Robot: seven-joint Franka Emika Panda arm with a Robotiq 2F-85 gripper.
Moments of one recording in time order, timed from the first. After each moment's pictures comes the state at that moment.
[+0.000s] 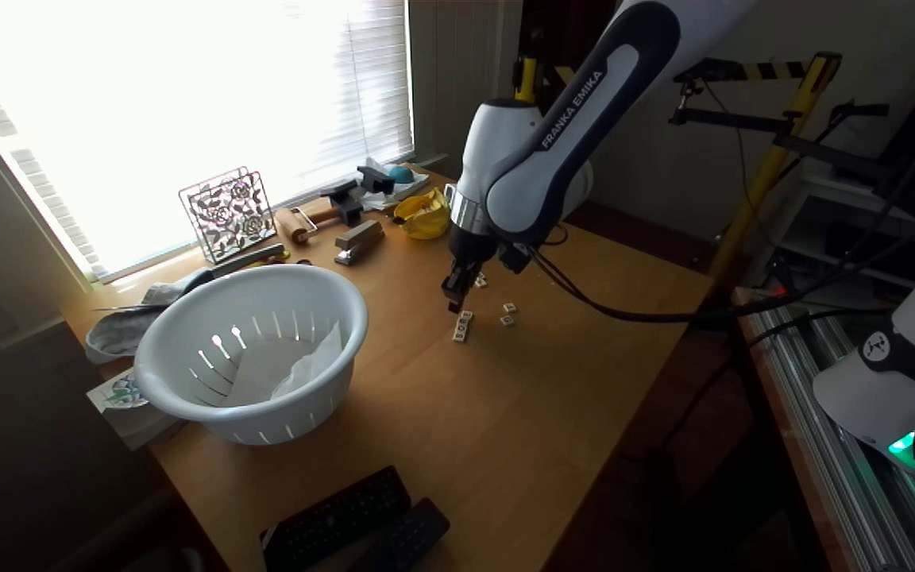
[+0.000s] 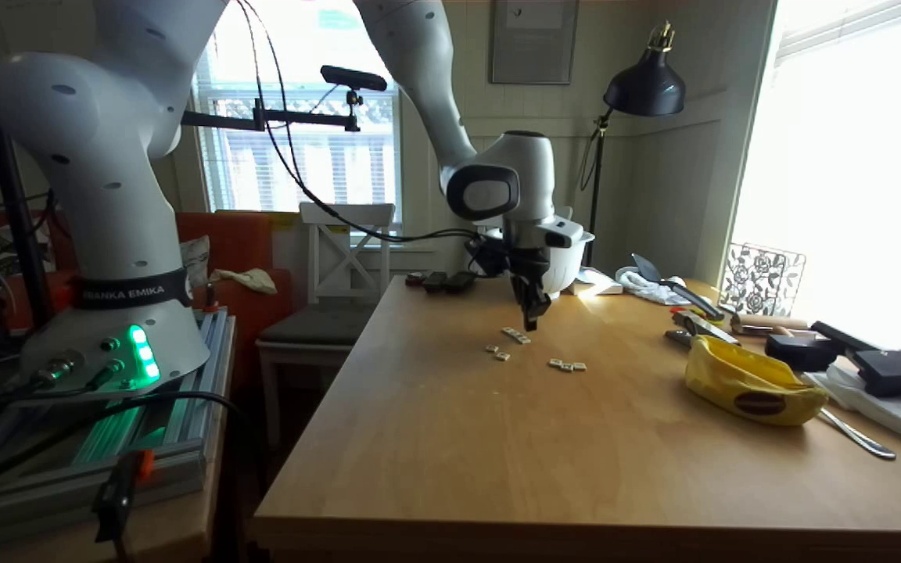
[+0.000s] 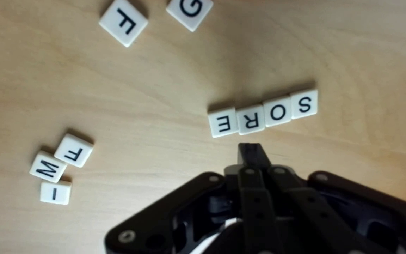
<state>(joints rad) -0.19 0.57 0.08 -2.10 0.20 2.84 -0.12</state>
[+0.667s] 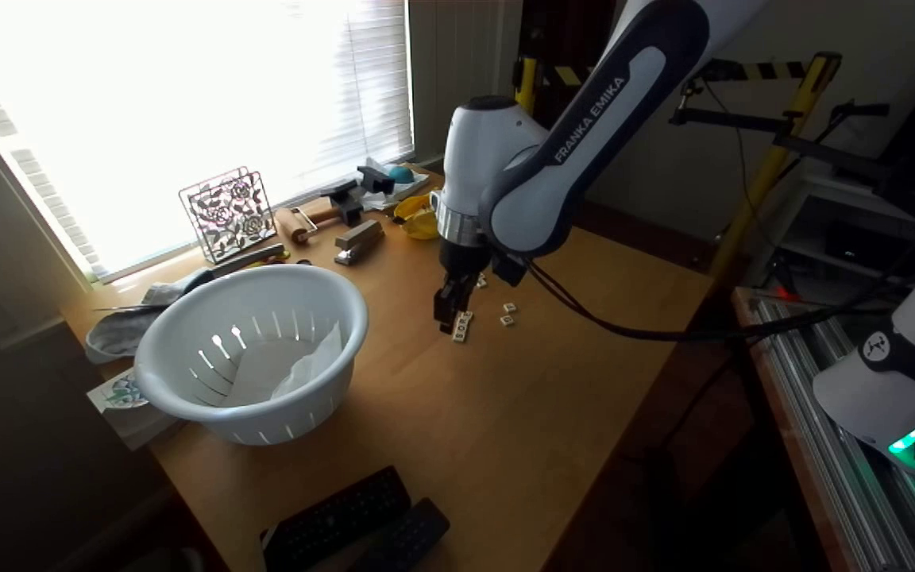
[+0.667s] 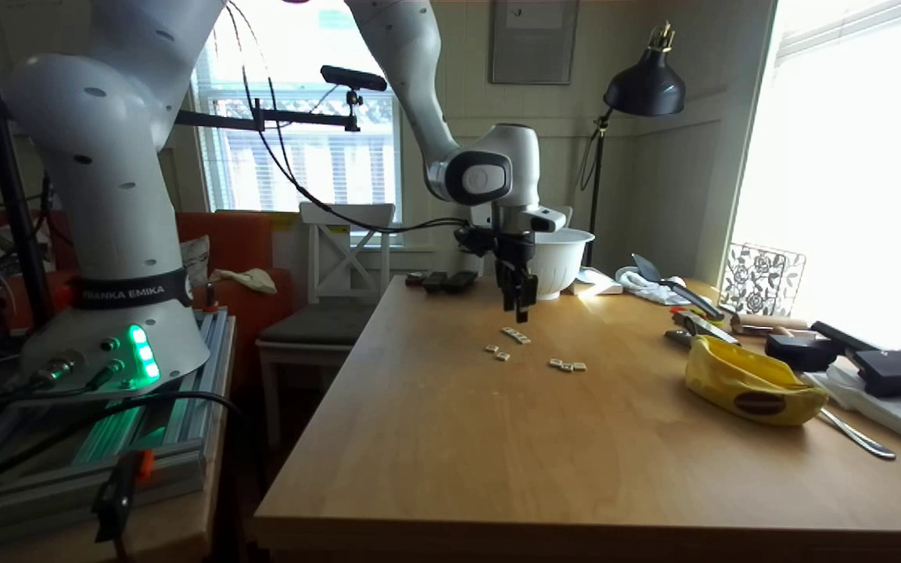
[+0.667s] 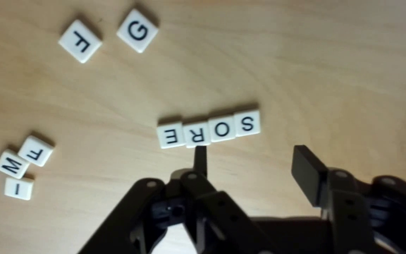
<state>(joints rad) 0.00 0.53 -0.04 -2.10 0.09 2.74 0.04</state>
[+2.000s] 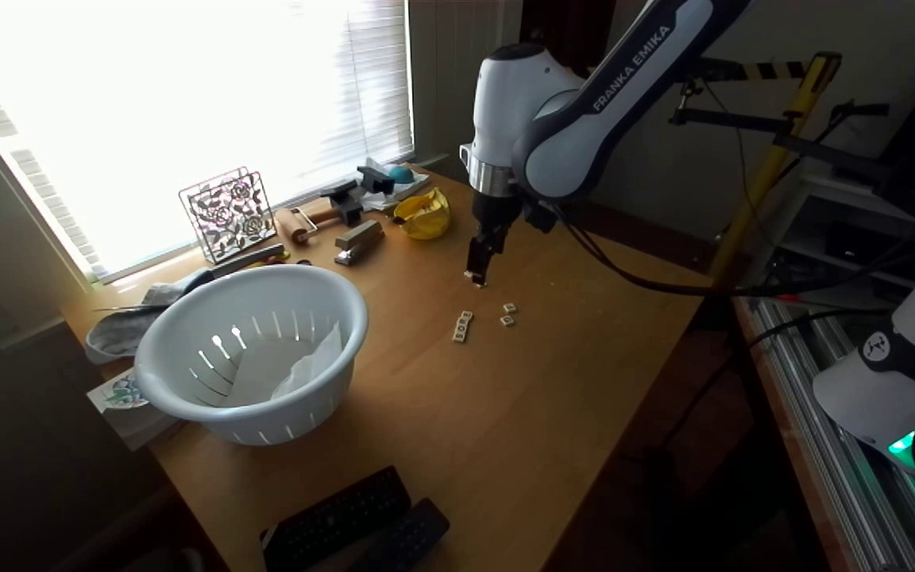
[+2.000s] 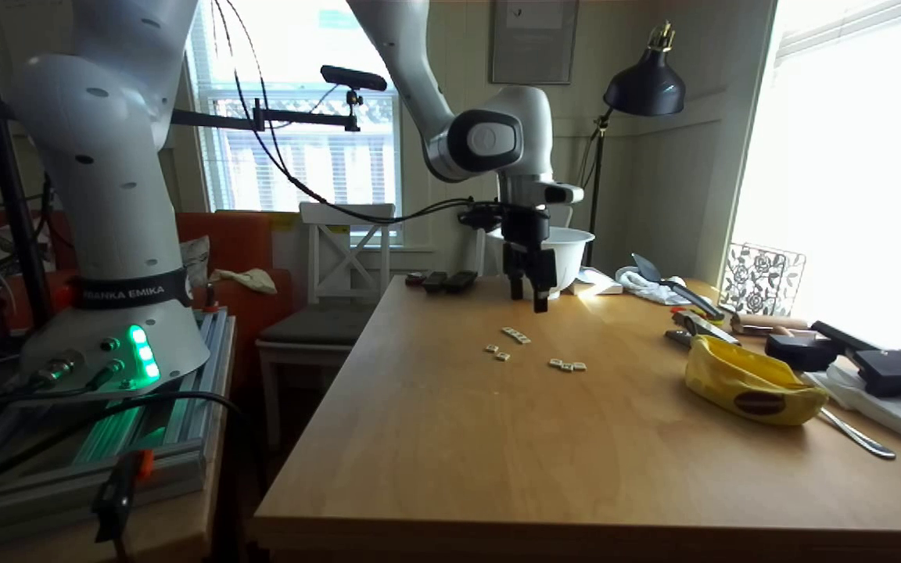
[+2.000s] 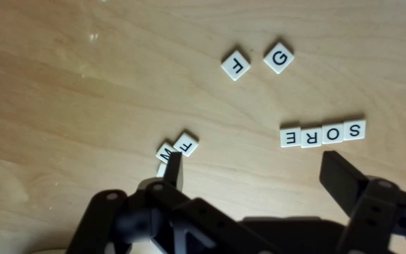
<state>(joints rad) 0.00 0.39 -0.19 -2.18 -0.05 2.65 0.04</state>
